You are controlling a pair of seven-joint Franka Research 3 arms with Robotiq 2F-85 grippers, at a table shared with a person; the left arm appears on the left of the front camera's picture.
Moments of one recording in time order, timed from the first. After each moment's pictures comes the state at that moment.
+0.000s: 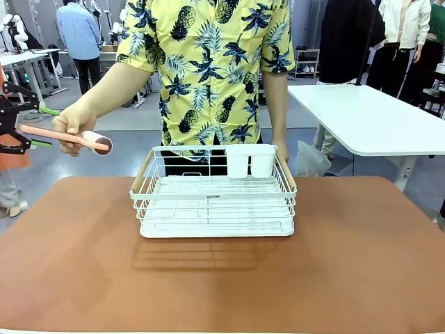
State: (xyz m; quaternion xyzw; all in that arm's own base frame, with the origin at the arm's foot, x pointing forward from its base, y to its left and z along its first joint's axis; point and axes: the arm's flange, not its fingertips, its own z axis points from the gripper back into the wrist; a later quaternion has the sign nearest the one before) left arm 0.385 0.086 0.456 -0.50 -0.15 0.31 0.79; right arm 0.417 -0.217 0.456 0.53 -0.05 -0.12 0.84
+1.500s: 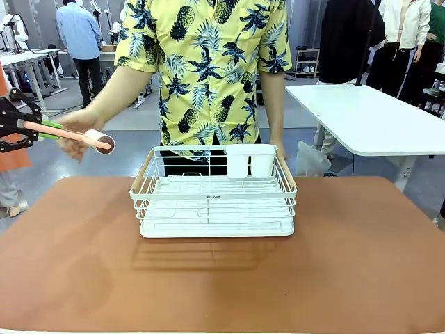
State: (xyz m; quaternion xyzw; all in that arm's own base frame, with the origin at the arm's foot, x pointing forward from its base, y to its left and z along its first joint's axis) left arm 0.386 0.085 0.453 -0.50 -0.15 0.31 0.79; right arm 0.417 -0.217 0.456 0.53 -0.05 -0.12 0.84
